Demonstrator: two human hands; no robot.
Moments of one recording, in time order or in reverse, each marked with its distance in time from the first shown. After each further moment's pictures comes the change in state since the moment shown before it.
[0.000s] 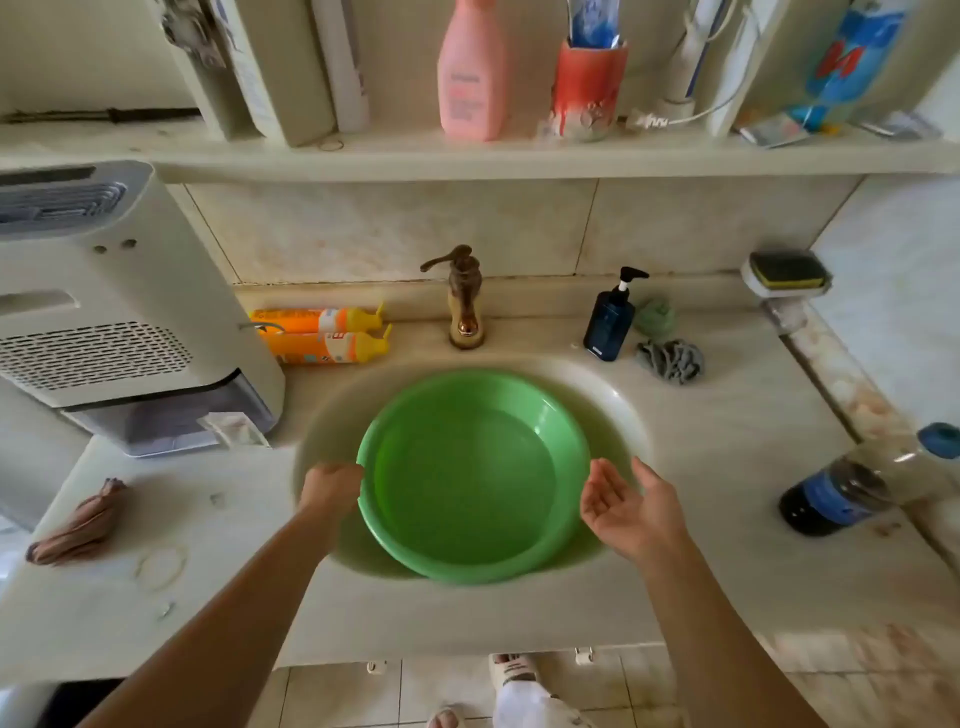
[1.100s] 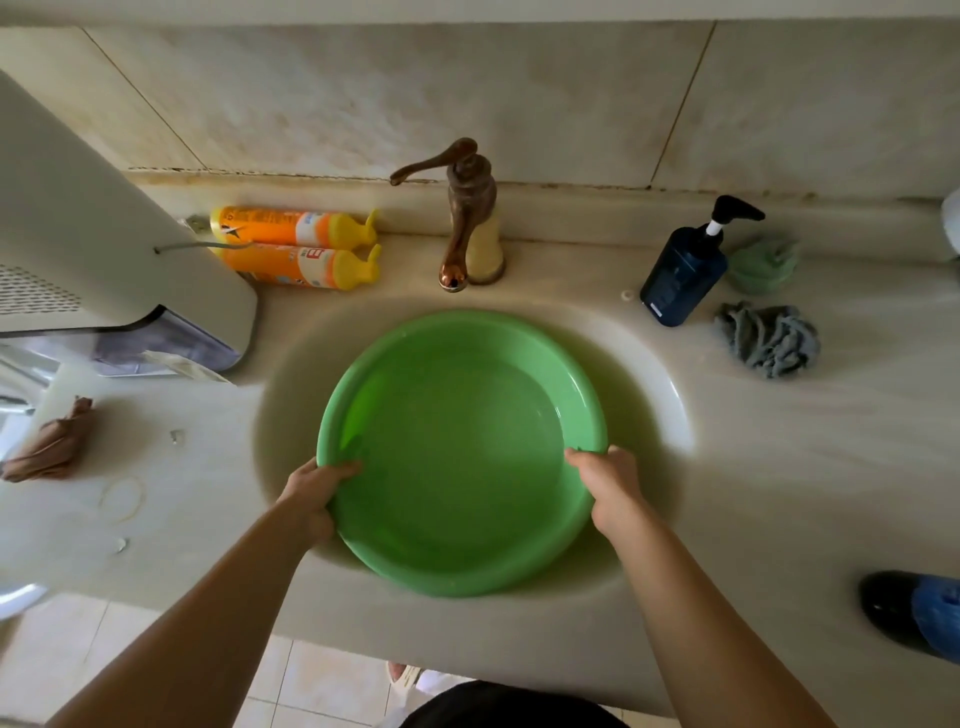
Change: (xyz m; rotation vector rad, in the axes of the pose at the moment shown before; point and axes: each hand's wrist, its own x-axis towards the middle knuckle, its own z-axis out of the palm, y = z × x) left_hand 0.024 -0.032 0.059 -0.409 0.065 -0.481; right_hand 0.142 -0.010 0.015 -1.112 0.324 -0.094
